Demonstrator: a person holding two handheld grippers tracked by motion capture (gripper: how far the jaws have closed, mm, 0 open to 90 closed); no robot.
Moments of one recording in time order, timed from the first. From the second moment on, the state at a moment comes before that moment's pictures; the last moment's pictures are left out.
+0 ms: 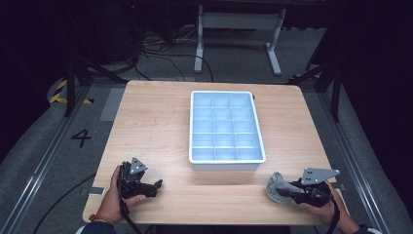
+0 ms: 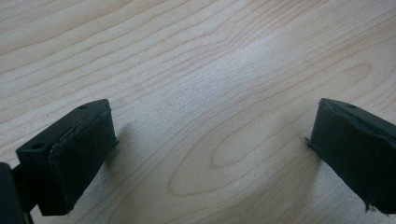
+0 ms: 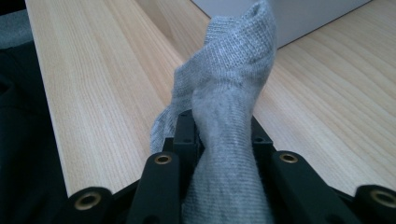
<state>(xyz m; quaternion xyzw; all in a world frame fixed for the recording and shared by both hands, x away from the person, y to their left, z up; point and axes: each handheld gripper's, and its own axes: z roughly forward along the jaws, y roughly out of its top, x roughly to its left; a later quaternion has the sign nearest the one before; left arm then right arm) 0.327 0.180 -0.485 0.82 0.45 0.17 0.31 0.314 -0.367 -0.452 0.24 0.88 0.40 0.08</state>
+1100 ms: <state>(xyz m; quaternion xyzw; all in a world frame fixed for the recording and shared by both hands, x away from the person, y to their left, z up) 0.327 0.180 -0.485 0.82 0.45 0.17 0.31 0.324 -0.408 -0.420 0.29 0.82 0.47 0.13</state>
